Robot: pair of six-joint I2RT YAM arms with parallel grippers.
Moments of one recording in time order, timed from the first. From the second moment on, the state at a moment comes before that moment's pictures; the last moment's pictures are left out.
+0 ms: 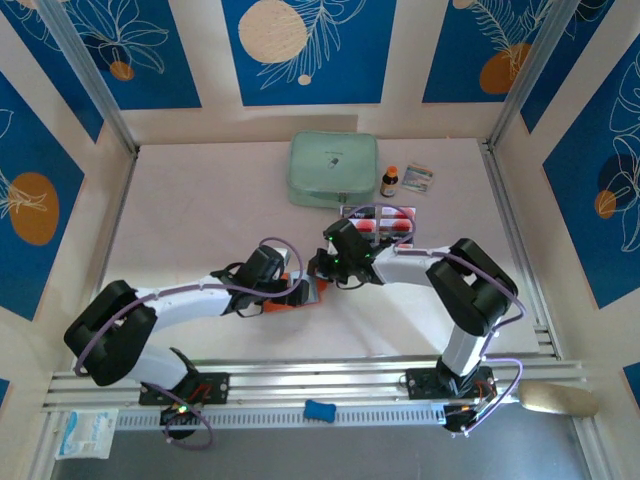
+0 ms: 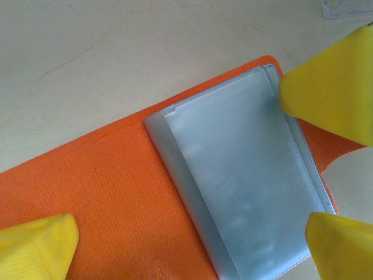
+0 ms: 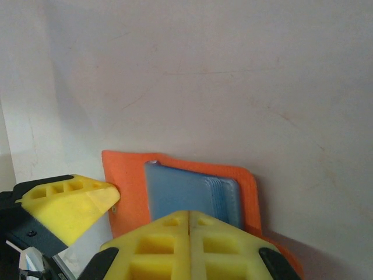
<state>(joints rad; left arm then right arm) -0.75 1.42 0.61 -0.14 0.03 -0.55 0.73 1.75 0.87 0.01 -0.33 0.93</state>
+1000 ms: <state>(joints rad) -0.74 1.41 0.58 -0.12 -0.07 -0.55 0.74 1.86 0.89 0.11 -0.42 0.97</state>
